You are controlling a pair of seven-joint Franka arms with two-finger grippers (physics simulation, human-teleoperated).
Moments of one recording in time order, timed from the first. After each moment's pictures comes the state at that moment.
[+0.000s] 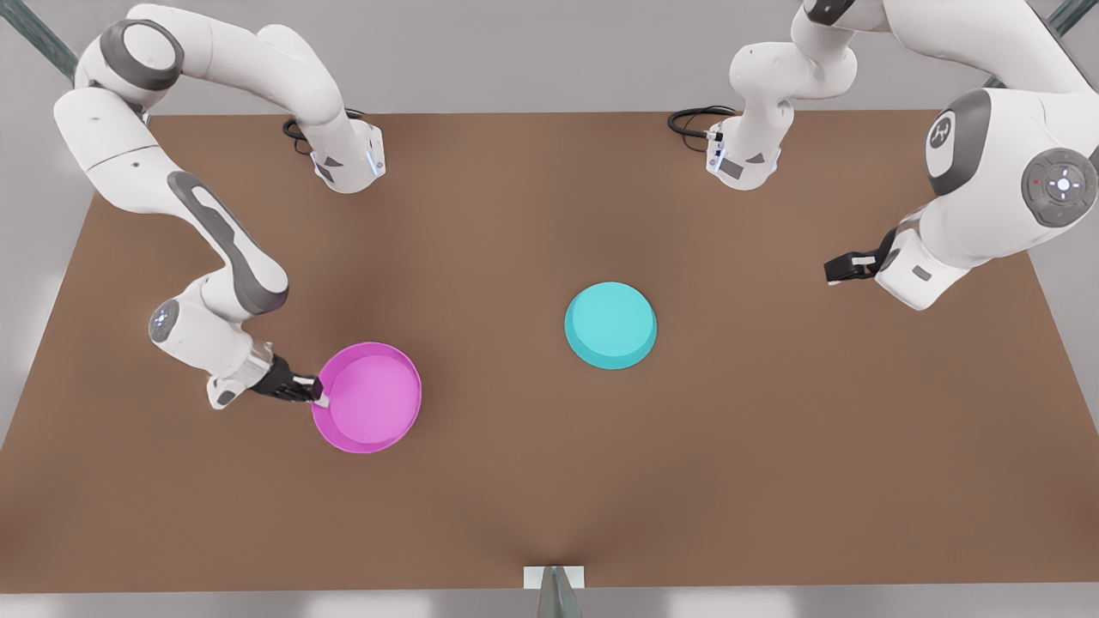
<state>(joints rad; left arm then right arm) -0.04 0.20 -0.06 -1.29 0.00 1.28 -0.20 -0.90 0.75 1.01 -1.99 -0.28 2.62 0.21</state>
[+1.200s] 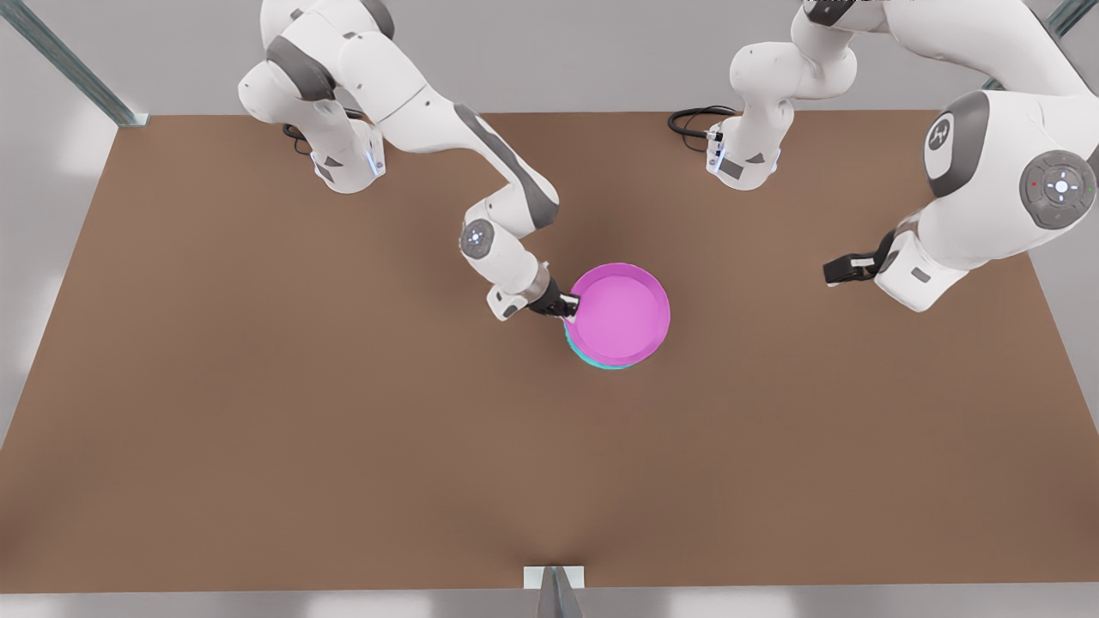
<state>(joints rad) -0.04 0.20 -0.06 -1.28 0.00 1.28 -0.21 0.84 0.57 0.02 -1.81 0.69 2.76 0.49</state>
